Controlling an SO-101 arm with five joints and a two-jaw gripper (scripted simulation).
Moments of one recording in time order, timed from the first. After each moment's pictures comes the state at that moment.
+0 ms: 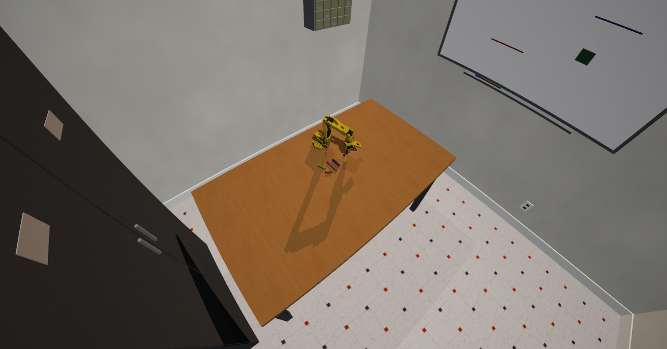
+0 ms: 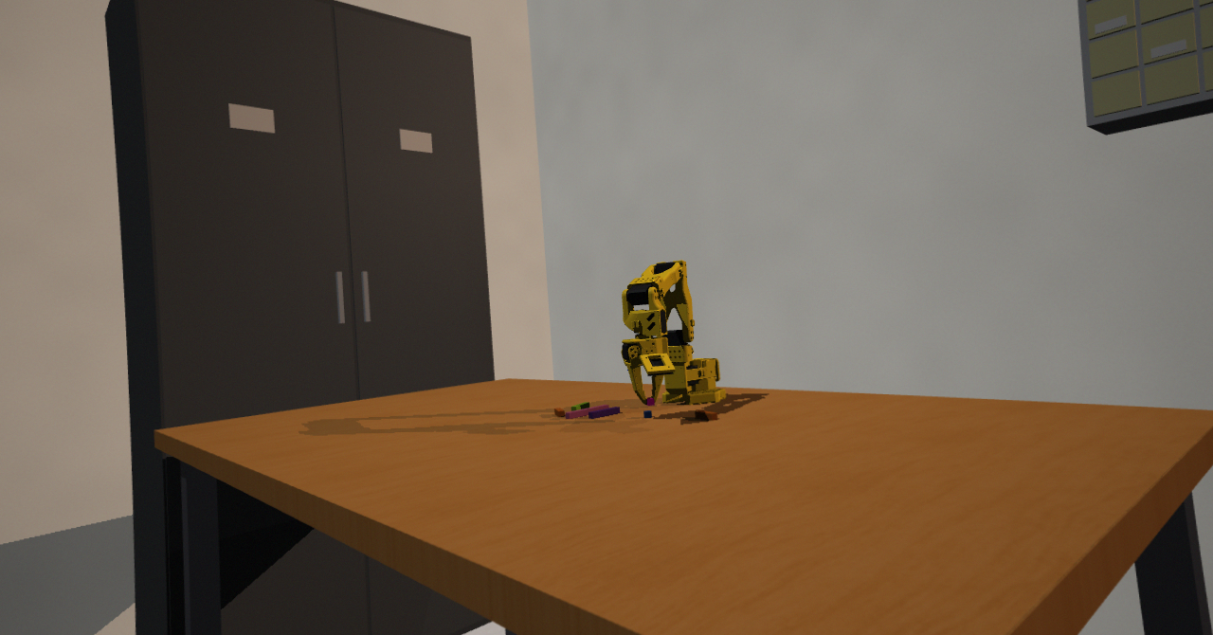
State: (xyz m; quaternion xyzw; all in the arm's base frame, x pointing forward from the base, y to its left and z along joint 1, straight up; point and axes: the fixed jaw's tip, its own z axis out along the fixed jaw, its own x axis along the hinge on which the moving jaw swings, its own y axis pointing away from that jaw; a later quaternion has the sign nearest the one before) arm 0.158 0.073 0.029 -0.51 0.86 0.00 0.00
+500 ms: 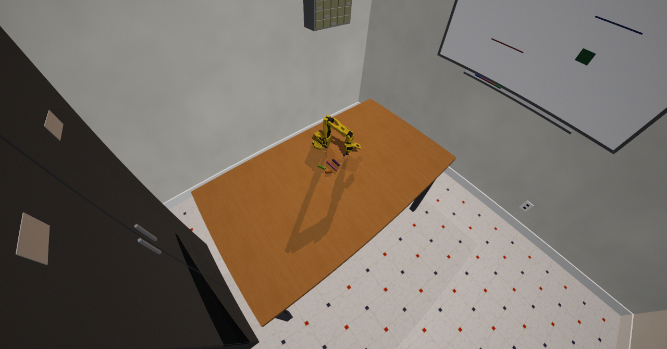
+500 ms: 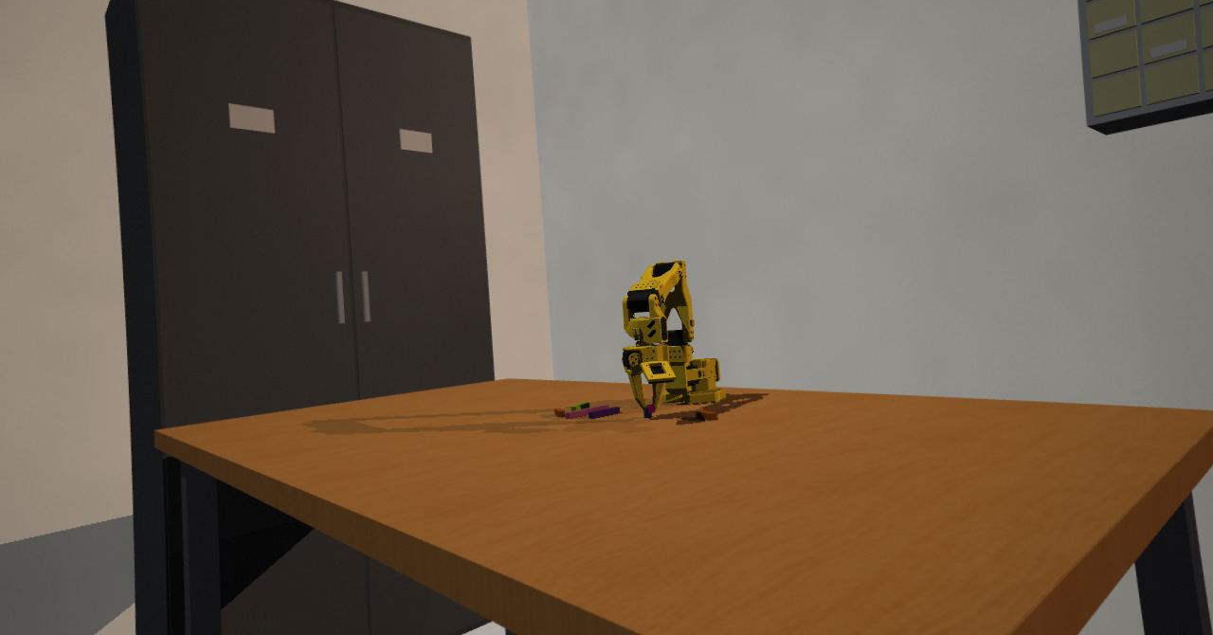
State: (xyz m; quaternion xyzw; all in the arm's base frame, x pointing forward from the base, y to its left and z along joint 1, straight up) arm 0.158 0.073 0.018 -0.51 0.86 0.00 0.00
